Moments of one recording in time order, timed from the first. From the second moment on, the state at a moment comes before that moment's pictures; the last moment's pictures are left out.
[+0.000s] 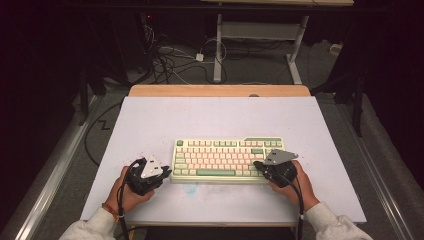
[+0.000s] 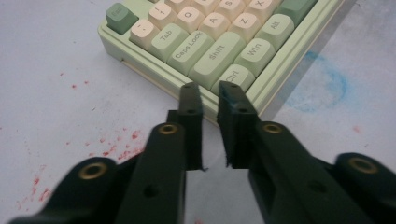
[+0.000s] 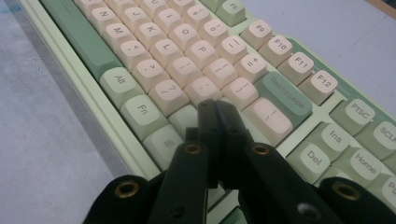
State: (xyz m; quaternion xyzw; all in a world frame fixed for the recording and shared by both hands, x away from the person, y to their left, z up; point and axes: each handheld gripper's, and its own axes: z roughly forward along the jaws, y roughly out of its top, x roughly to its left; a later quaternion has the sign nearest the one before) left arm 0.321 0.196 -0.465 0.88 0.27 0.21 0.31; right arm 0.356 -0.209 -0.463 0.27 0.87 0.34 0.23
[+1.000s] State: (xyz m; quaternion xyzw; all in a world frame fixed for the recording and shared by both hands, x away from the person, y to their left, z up) left arm 0.345 0.164 -0.443 0.89 0.25 0.19 0.32; right arm 0.355 -0.210 -0.464 0.26 0.87 0.34 0.24
